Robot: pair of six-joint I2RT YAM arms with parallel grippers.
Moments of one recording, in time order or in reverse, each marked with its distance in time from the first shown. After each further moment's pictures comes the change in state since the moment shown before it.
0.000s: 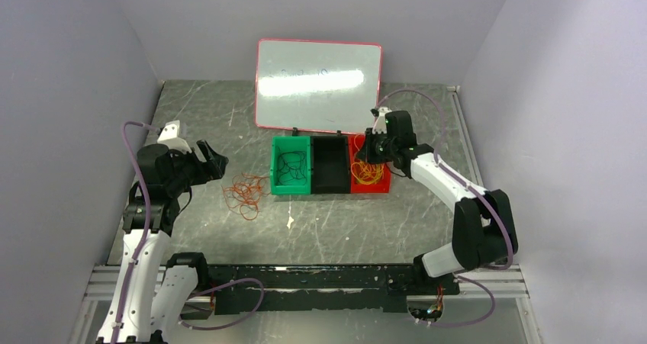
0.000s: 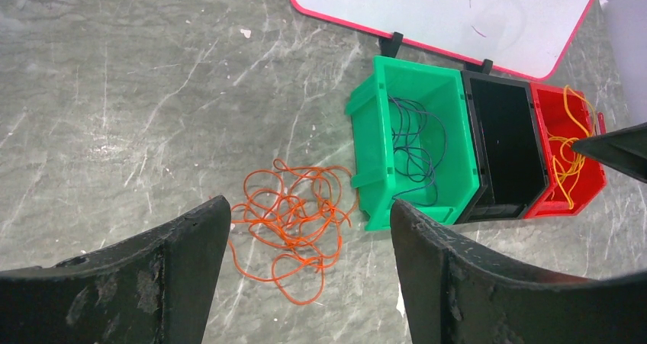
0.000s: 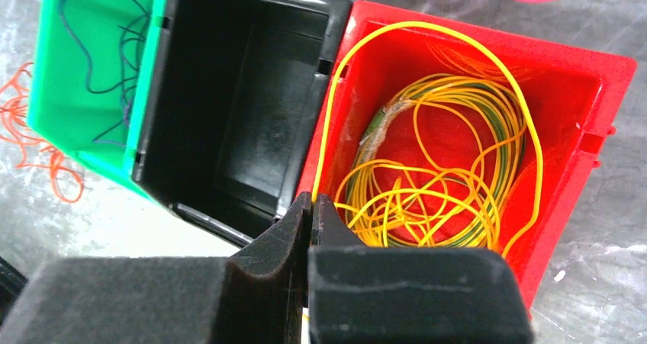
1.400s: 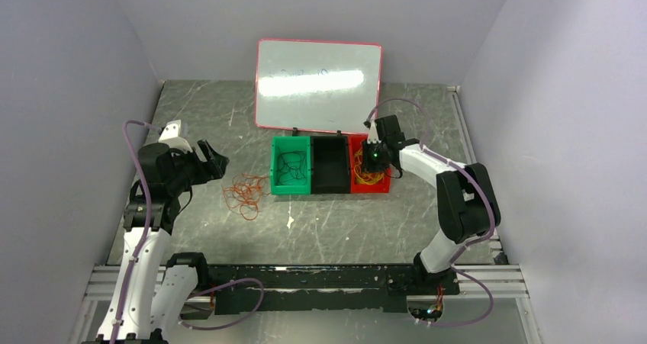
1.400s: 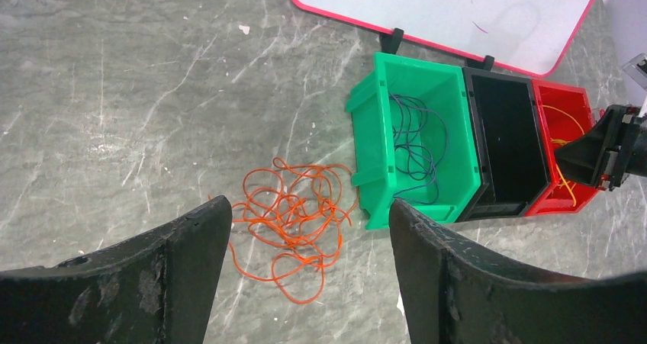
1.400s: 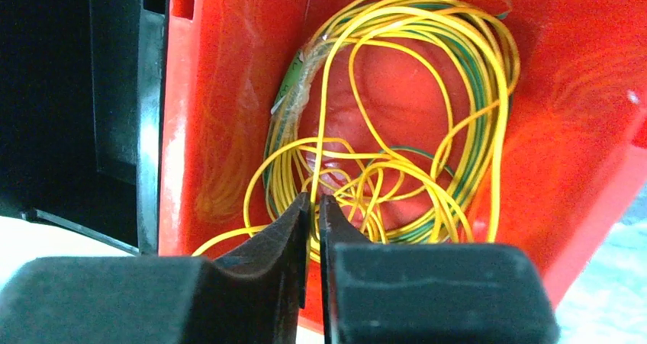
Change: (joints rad) left arm 0.000 0.014 -0.002 0.005 0.007 0.003; right arm -0.003 0.233 0.056 -0.115 0.072 -0.074
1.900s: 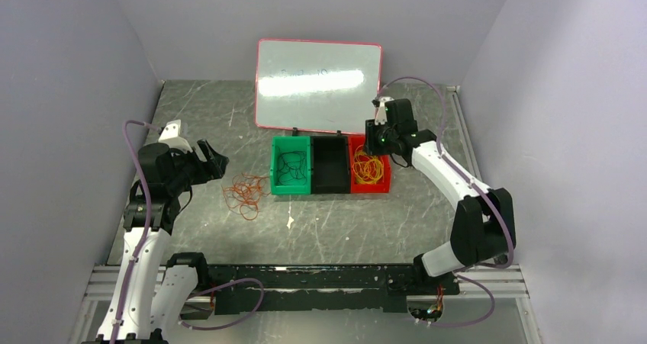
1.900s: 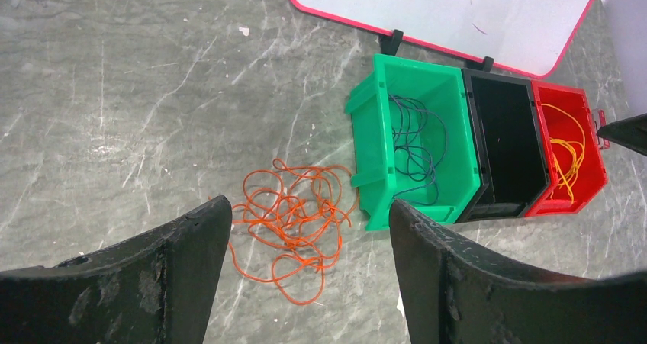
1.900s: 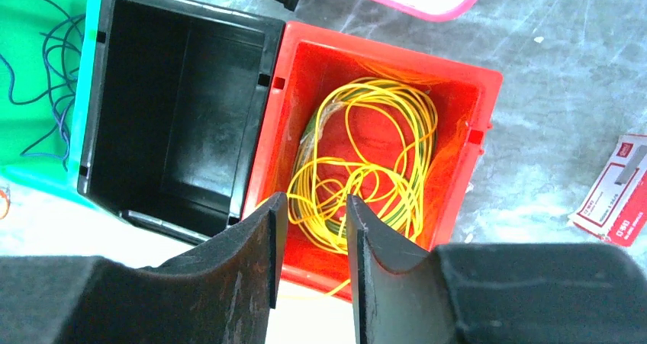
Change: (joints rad) left arm 0.000 0.000 0.000 0.003 0.000 0.000; right arm 0.000 -0.178 0.113 -0.092 0.085 -0.030
